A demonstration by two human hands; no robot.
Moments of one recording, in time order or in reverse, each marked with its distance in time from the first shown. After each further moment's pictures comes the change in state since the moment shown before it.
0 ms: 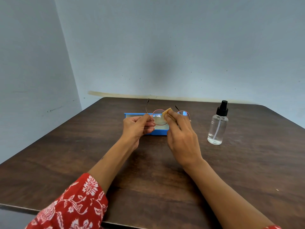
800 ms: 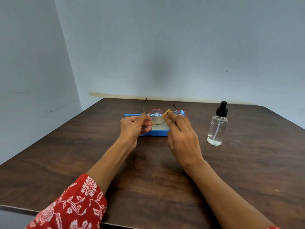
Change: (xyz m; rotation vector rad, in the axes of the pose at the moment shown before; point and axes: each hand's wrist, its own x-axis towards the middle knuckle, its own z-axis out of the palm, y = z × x) left_hand 0.004 0.000 -0.004 -0.001 0.032 0.034; right_hand 0.000 0.004 0.001 -0.026 0.006 -0.041
